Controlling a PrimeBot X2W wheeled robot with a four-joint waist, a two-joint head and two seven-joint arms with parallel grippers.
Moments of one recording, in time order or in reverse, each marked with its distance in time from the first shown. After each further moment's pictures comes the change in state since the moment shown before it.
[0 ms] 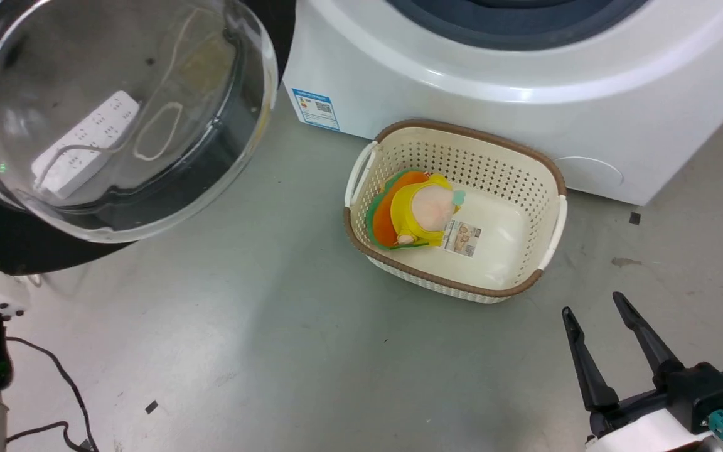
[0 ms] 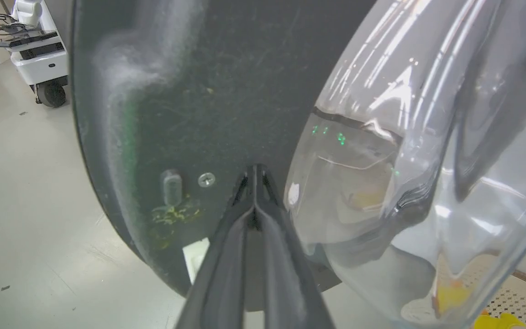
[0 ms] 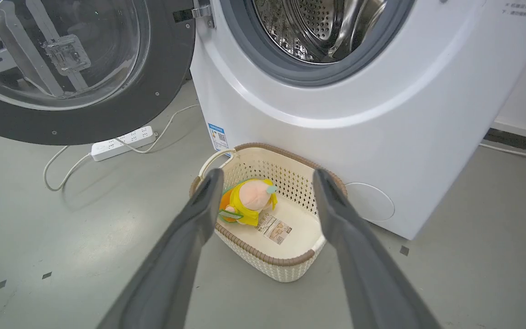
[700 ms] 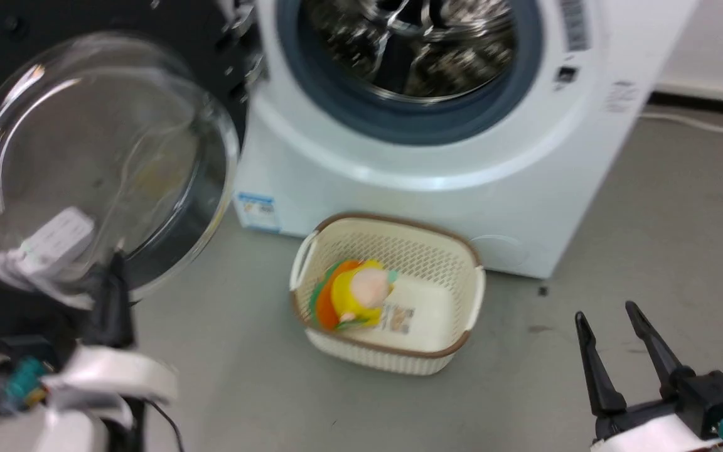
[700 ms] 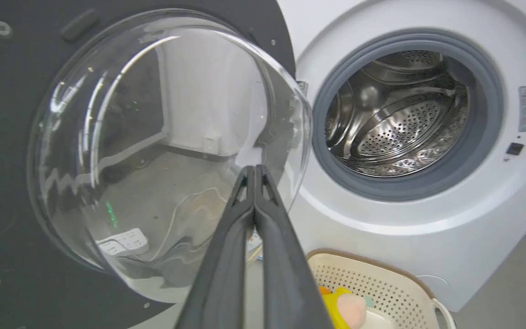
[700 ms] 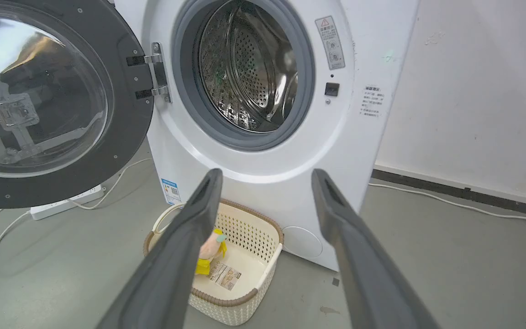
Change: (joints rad) left arm 0.258 -0.158 -0.151 -0.325 0.127 -0.014 -0.057; right arm 0.008 0.053 -0.064 0.032 0.000 0.000 -0.013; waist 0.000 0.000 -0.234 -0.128
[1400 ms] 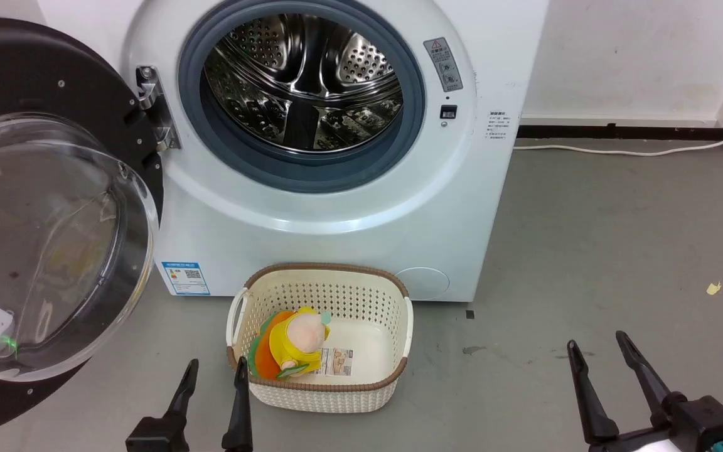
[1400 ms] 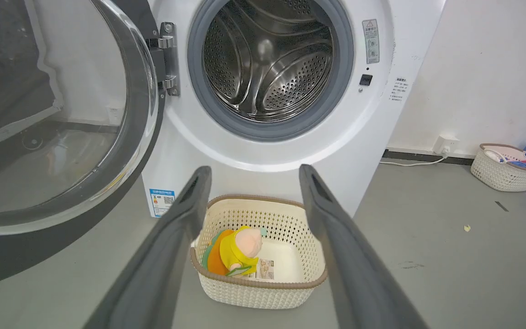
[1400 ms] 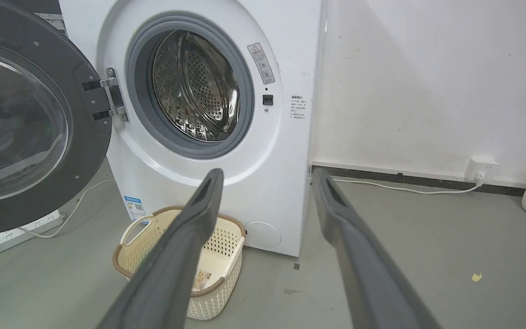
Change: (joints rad) left arm 0.295 -0.194 -0.120 -0.108 0.171 0.047 -0.001; right arm 0.070 0.008 0.017 -0.002 0.039 0.000 0.000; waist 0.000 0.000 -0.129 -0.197
